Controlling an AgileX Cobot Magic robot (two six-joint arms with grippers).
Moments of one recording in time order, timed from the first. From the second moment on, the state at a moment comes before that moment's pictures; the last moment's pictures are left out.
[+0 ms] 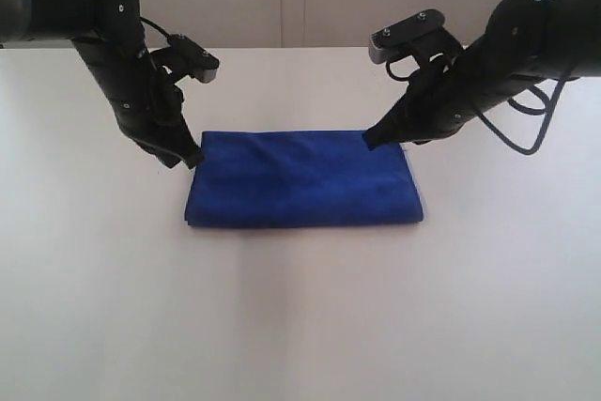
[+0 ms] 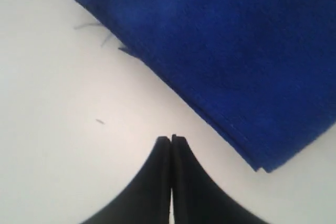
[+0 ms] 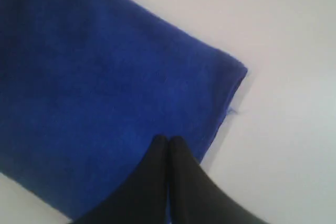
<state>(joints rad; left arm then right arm) -0.41 1.97 -1.50 -0.05 0.91 0.47 0.31 1.79 -1.16 0.28 0.43 -0.48</state>
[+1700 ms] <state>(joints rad) -0.41 2.11 -1.50 -0.42 0.80 0.39 0.36 1.97 -1.21 0.72 0.53 -0.40</state>
